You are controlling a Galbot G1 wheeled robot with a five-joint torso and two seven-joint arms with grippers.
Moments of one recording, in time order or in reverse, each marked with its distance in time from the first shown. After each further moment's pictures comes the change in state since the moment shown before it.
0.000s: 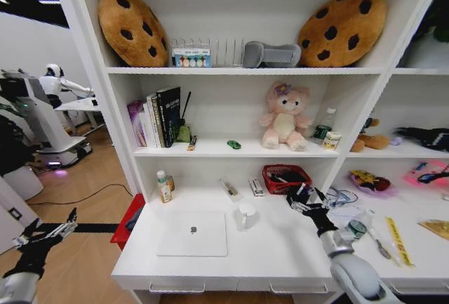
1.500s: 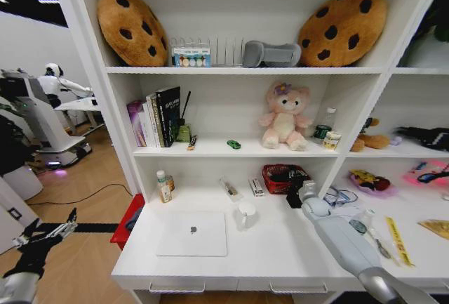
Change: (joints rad) left arm 0.000 0.000 0.000 0.000 0.000 0.000 0.000; right arm 1.036 -0.059 -0.569 -0.976 0.093 -0.020 -0.009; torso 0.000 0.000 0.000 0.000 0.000
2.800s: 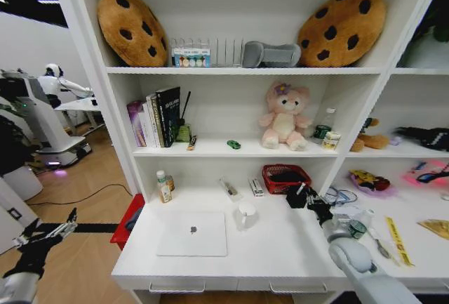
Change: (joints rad) left arm 0.000 0.000 0.000 0.000 0.000 0.000 0.000; right arm -0.569 -0.086 0.373 0.592 0.046 -0.102 0.056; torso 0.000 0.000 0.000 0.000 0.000
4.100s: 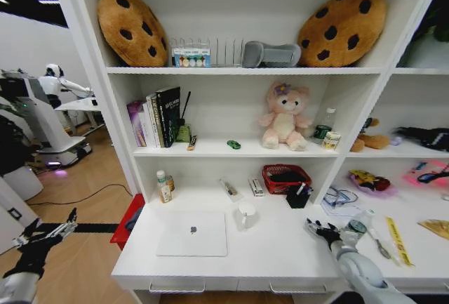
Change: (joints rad) left arm 0.000 0.000 0.000 0.000 0.000 0.000 0.000; right arm -0.186 0.011 0.050 -0.028 0.301 -0.284 0.098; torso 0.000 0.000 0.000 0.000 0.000
